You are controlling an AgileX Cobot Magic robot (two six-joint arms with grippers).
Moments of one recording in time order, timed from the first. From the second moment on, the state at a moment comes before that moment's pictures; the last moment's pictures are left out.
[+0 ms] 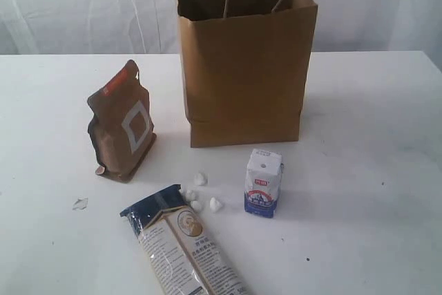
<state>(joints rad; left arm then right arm) 0.00 0.00 0.02 -0.10 0.42 0.16 0.17 1.74 -2.01 1.33 0.60 -0.93</state>
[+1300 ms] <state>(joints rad) 0.00 0.00 0.02 -0.10 0.42 0.16 0.17 1.83 -2.01 0.94 0.79 -0.87</state>
